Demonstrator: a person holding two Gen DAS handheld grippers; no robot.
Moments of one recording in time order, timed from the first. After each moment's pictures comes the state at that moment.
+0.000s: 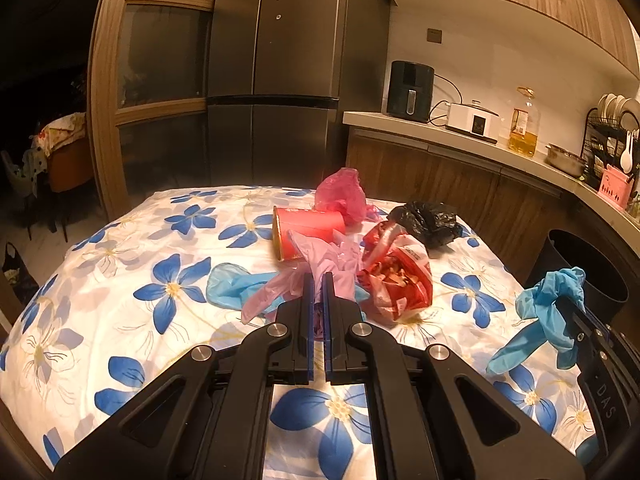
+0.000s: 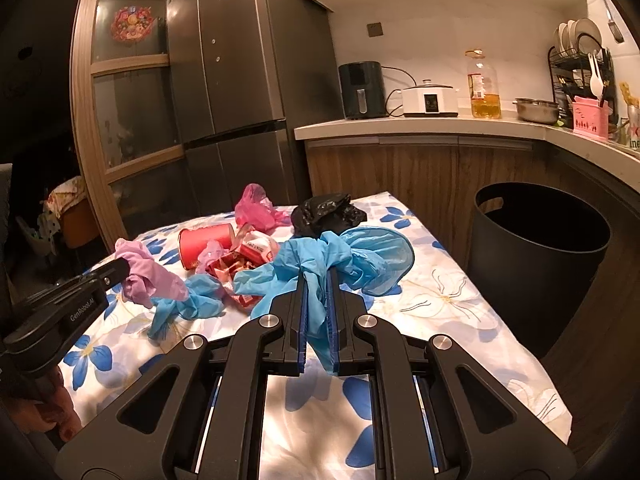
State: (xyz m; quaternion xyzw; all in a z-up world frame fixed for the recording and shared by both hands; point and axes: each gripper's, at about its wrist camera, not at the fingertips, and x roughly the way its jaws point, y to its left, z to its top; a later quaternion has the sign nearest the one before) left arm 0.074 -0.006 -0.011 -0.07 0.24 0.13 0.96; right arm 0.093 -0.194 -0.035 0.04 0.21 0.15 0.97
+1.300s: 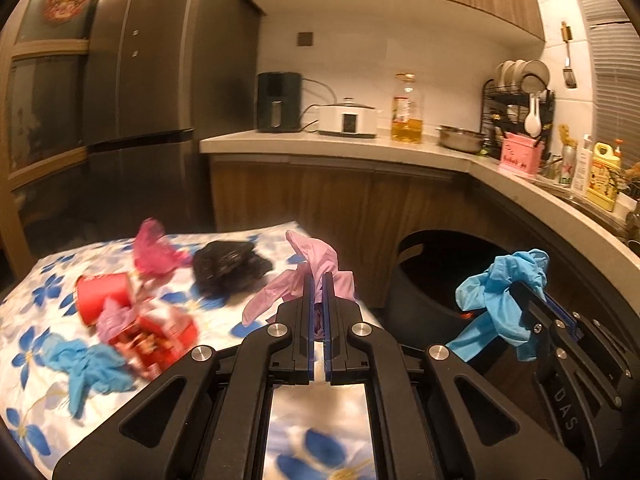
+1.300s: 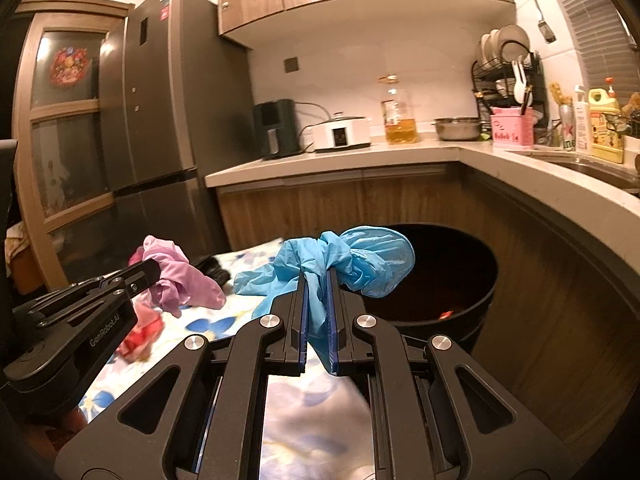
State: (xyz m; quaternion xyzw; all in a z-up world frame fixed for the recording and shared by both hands) left arm 0.141 -0.190 0.021 -0.01 0.20 -0.05 0.98; right arm 0.120 -0.338 -0.006 0.07 0.15 0.02 0.99
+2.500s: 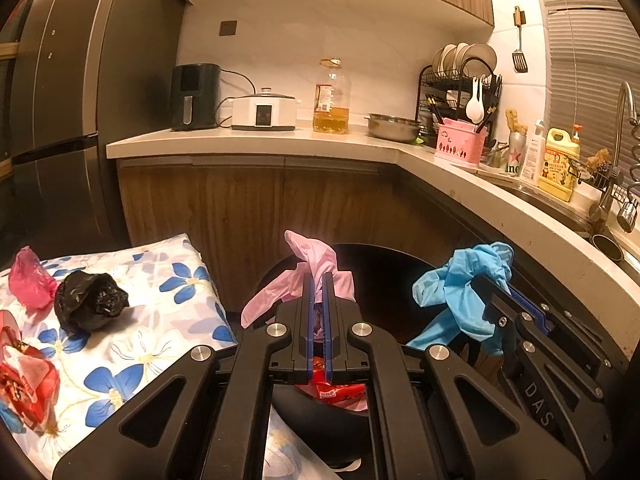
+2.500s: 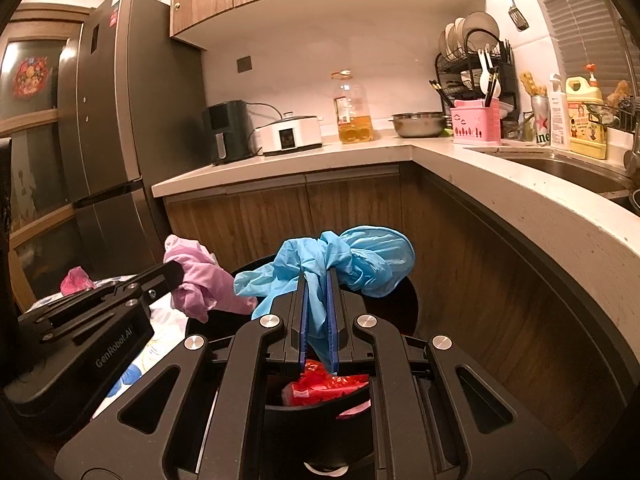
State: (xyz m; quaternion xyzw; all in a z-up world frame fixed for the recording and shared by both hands) left arm 0.217 -0.300 0.010 -0.01 0.22 -0.17 0.96; right arm 0.184 -0.439 -0.008 0.08 0.16 -0.03 0.98
